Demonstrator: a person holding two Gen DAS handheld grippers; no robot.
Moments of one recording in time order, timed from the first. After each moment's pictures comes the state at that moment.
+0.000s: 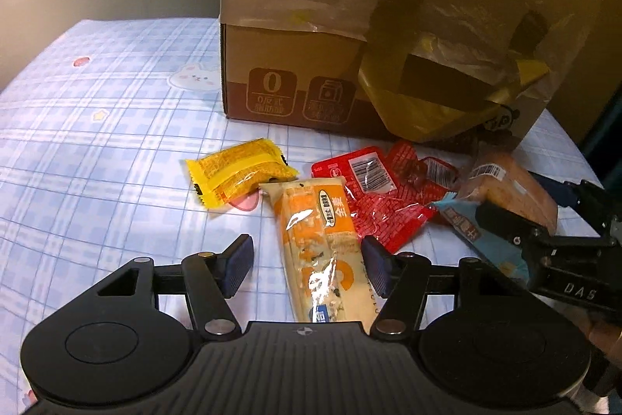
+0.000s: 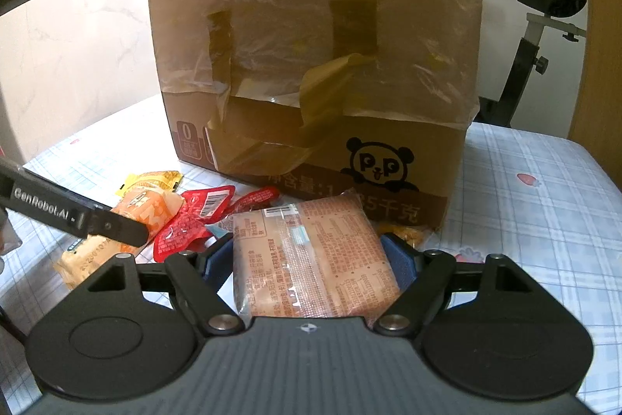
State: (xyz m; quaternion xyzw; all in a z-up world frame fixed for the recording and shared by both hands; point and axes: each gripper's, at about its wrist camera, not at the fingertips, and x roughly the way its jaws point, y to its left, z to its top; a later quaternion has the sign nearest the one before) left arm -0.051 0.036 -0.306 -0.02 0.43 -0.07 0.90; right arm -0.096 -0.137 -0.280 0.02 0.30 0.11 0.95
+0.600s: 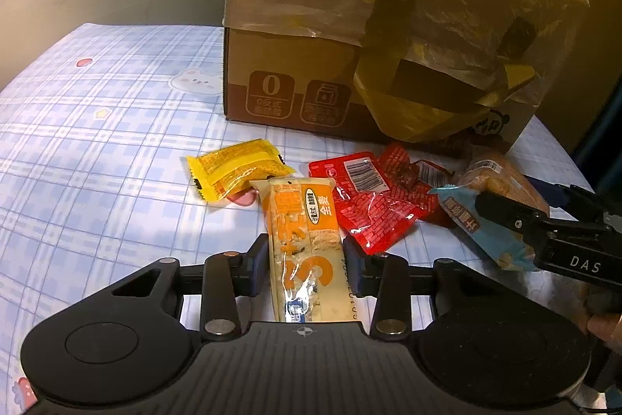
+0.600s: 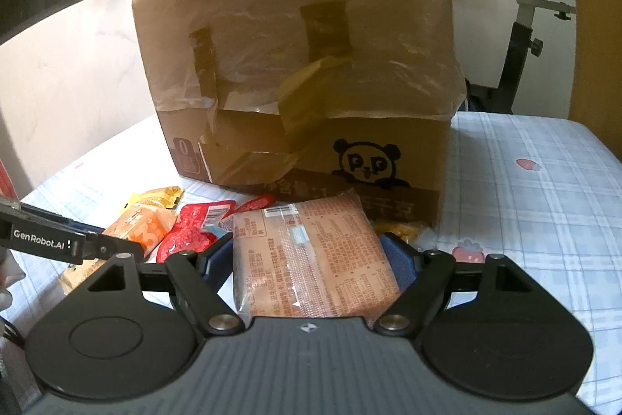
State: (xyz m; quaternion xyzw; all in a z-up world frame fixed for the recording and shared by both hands) left arm -0.065 0.040 -0.304 -0.04 0.41 -0.08 0.91; right arm -0.098 -0.150 -0.280 0.07 0.30 0.12 0.95
